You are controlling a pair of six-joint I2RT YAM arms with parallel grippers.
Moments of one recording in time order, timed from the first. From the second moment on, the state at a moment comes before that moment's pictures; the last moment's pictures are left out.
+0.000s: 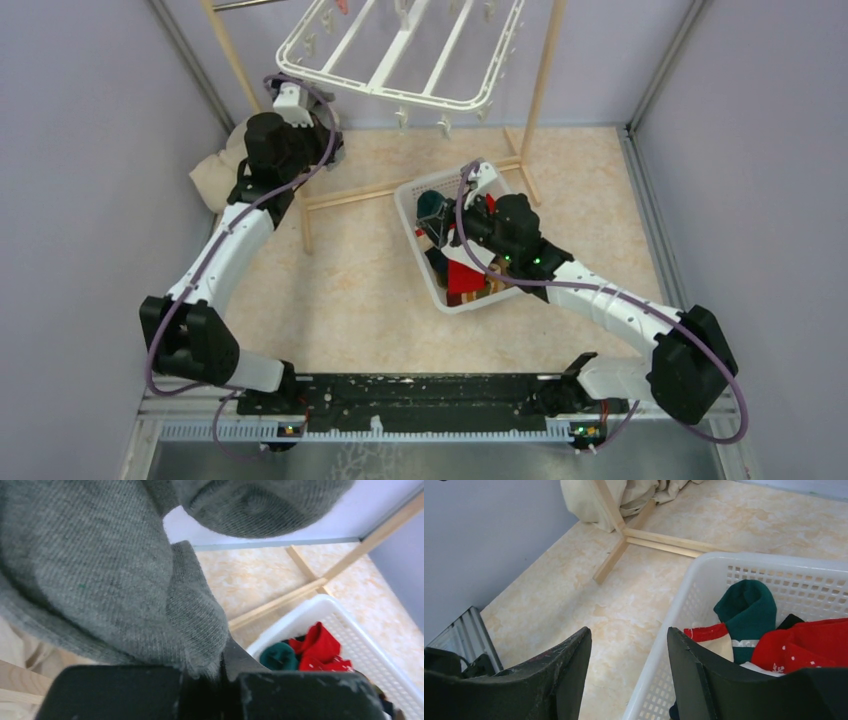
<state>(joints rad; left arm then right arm) -0.21 1.44 1.24 0.05 0.12 -0.23 0.71 1.21 0.81 0.29 -0.14 0.30</state>
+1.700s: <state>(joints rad) -0.62 1.17 1.12 -0.23 0.18 -0.50 0.83 1.00 0.83 0.17 -0.03 0.29</state>
